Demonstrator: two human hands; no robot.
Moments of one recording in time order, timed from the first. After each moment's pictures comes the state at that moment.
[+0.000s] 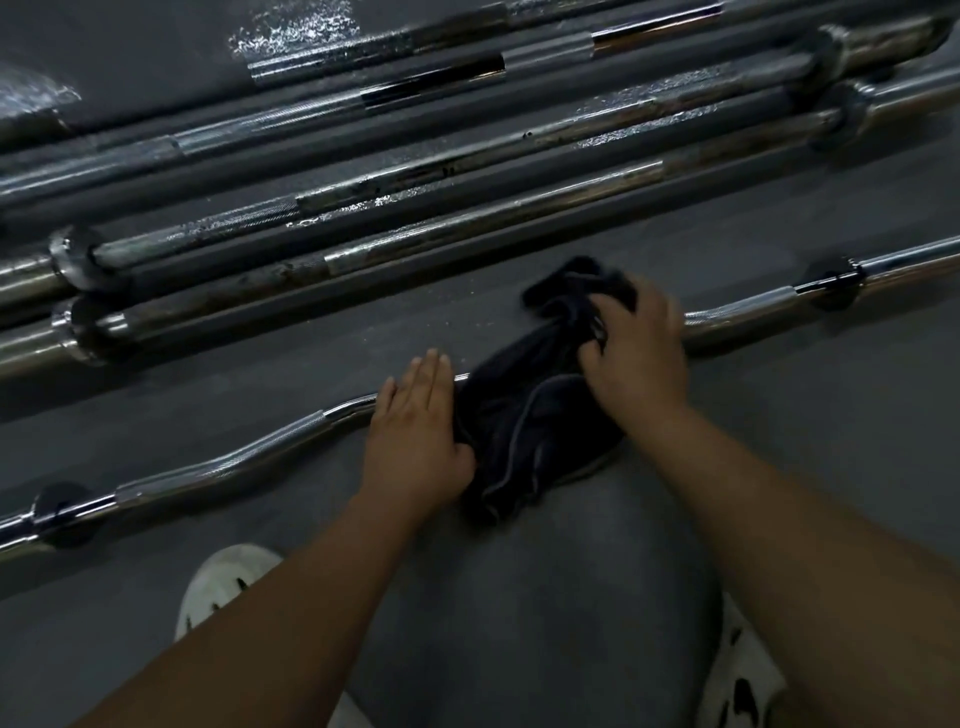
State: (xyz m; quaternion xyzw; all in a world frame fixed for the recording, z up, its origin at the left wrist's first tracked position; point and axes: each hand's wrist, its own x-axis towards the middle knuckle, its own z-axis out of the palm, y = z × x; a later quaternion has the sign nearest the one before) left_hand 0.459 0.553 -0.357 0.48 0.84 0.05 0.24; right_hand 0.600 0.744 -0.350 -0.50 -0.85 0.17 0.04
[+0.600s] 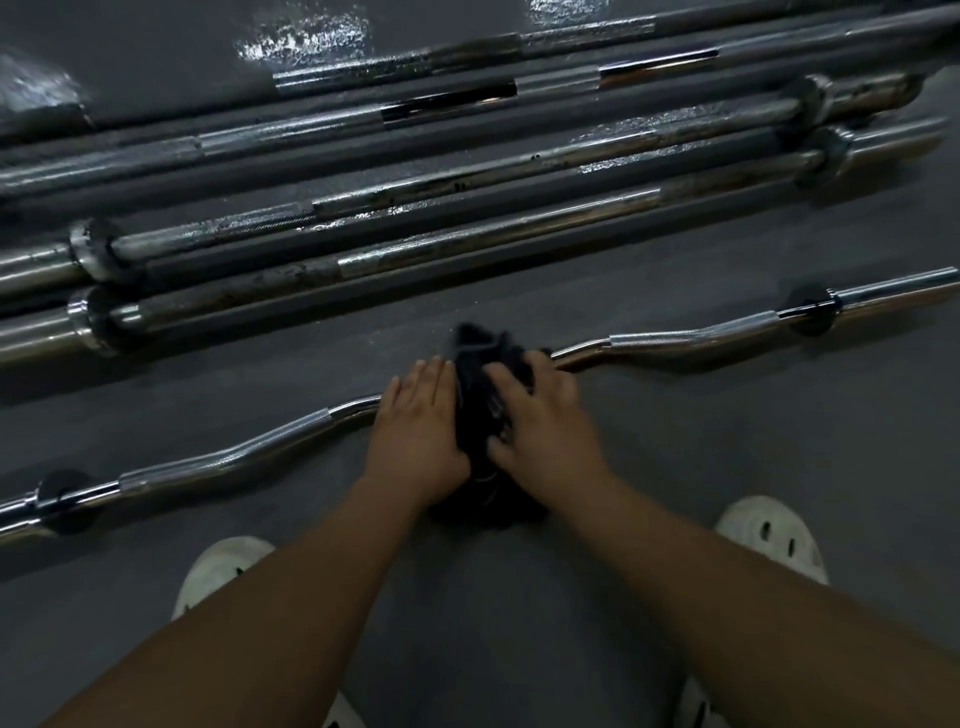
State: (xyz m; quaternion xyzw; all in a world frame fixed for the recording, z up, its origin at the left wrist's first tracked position) left_hand 0.455 0.559 -0.349 0.48 0.83 0.02 0.26; right_hand 0.585 0.658 -0.341 -0.36 -0.90 0.22 -0.06
